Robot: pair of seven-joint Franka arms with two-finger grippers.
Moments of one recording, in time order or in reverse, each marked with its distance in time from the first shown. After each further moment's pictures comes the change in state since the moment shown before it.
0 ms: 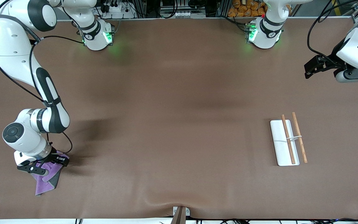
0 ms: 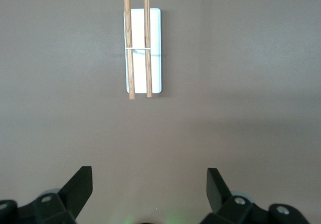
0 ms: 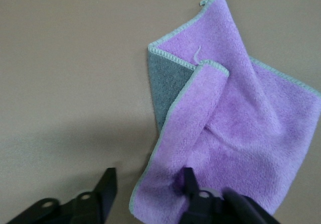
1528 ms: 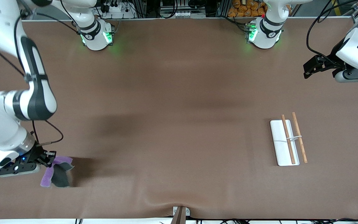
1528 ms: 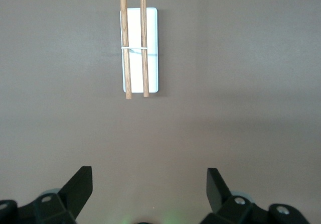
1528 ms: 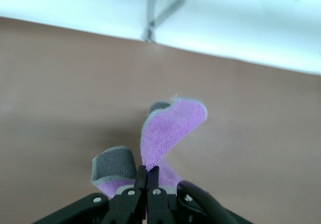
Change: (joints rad) left arm 0.000 0.001 0.000 0.001 -0.014 0.000 0.000; right arm 0.036 -0.283 0.123 0.072 -0.001 -0.268 -0.320
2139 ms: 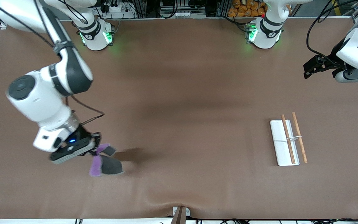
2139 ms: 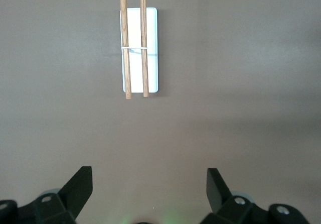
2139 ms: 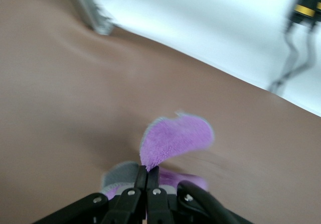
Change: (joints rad) left arm 0.000 0.000 0.001 0.000 -0.001 0.000 0.000; right arm 0.080 -0.052 0.243 -0.020 0.001 -0.011 -0.038
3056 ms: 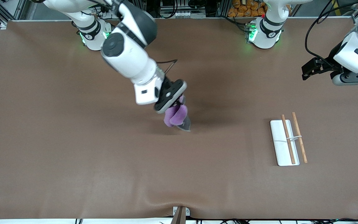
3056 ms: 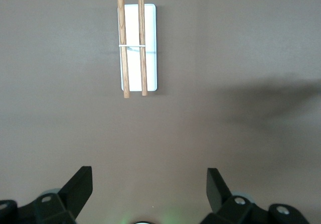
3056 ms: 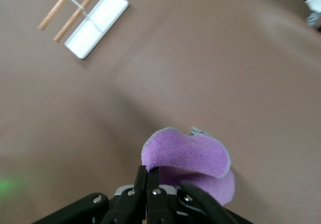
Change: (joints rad) left arm -0.001 0.019 -0.002 0.000 -0.001 0.000 0.000; right arm 0.247 0.004 0.178 -0.004 0.179 -0.009 0.105
